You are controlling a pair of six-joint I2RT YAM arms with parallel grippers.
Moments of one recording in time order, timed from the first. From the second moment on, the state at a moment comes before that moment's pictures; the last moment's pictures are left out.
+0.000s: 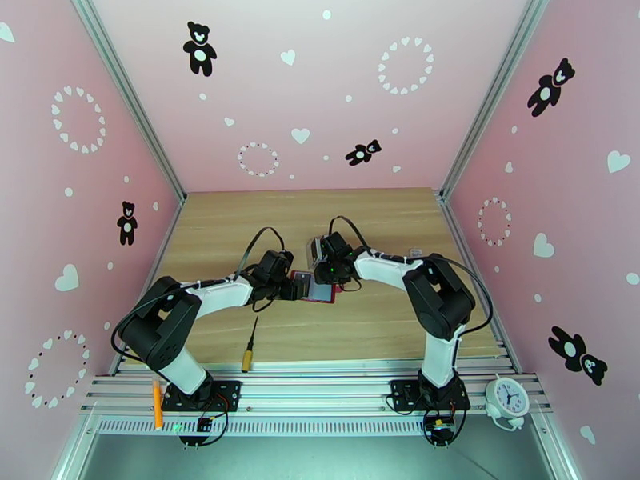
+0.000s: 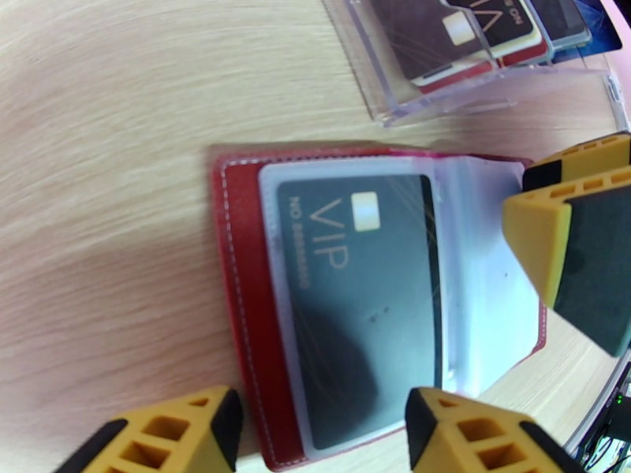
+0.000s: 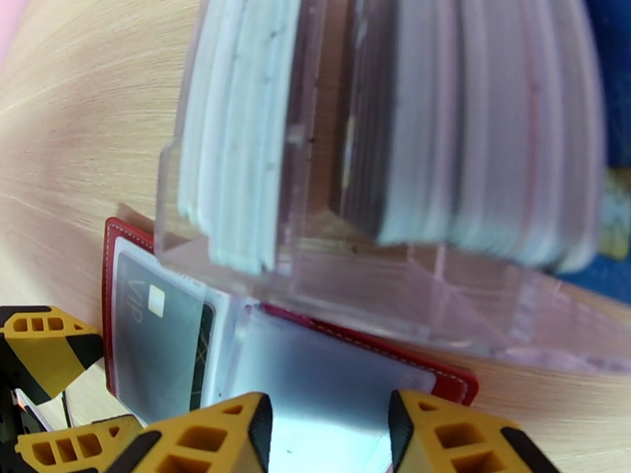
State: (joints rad) left arm -0.58 1.65 0.79 -0.12 0.18 -0.48; right arm 0.66 1.90 1.17 -0.38 -0.11 0.51
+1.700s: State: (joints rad) left arm -0.59 1.66 0.79 -0.08 0.26 -0.48; right arm 0.70 1.93 1.19 -0.33 -0.15 0.59
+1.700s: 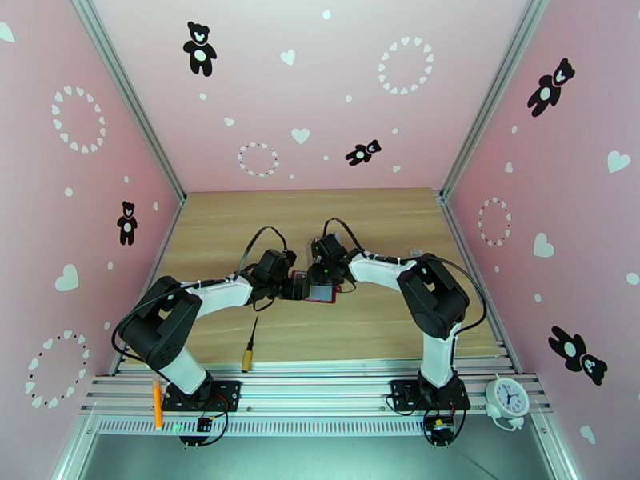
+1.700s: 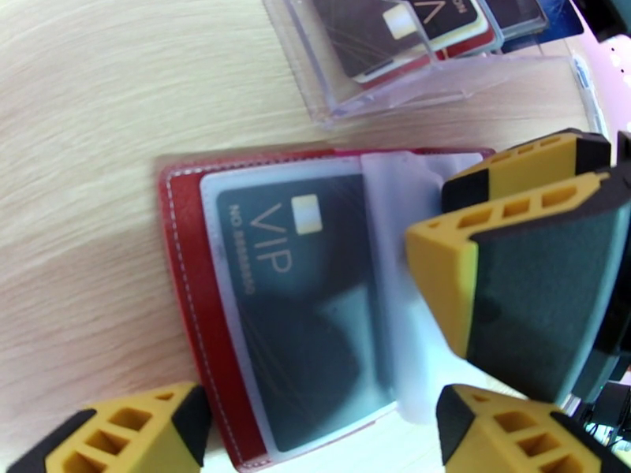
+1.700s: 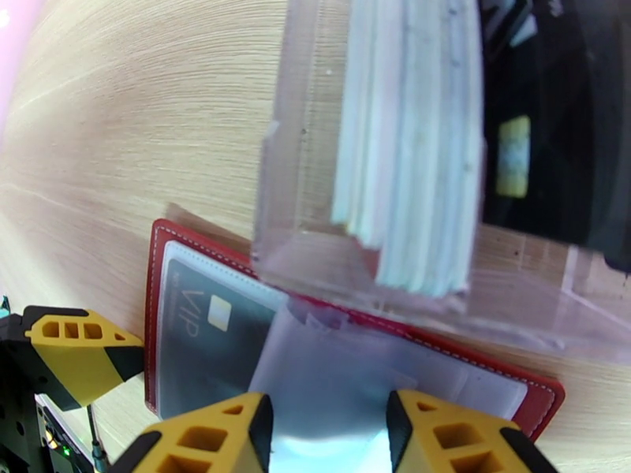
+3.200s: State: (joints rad) left arm -0.60 1.66 0.78 -0.06 0.30 -0.49; right arm 0.71 1.83 1.09 -0.16 -0.15 0.89
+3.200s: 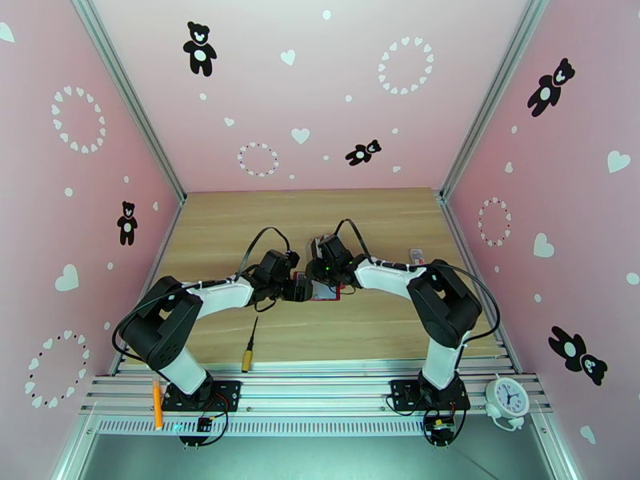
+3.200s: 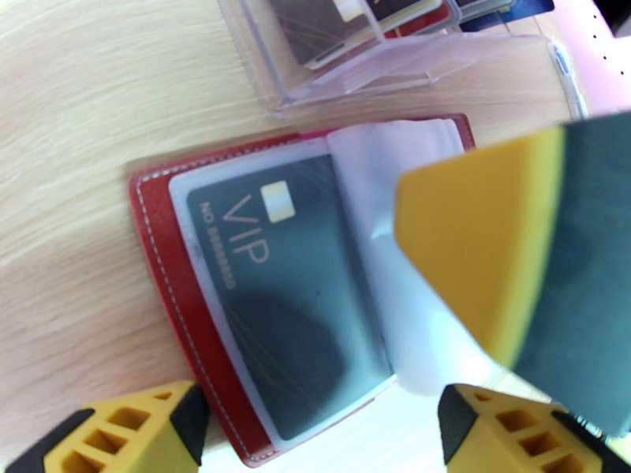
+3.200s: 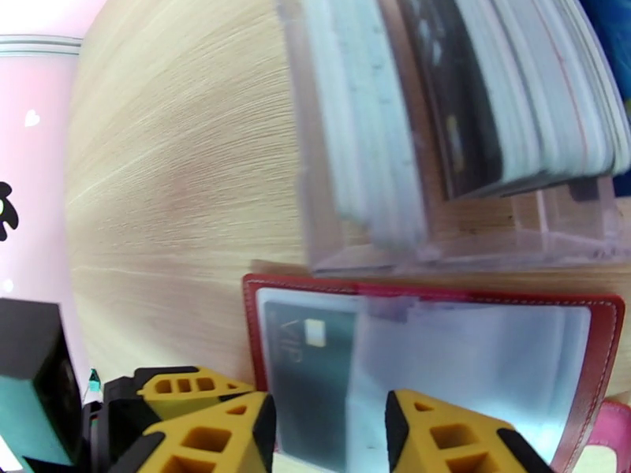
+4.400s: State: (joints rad) left arm -0.60 1.66 0.78 -0.04 0.31 -0.49; right arm 0.65 1.87 1.17 -0.35 -0.06 0.70
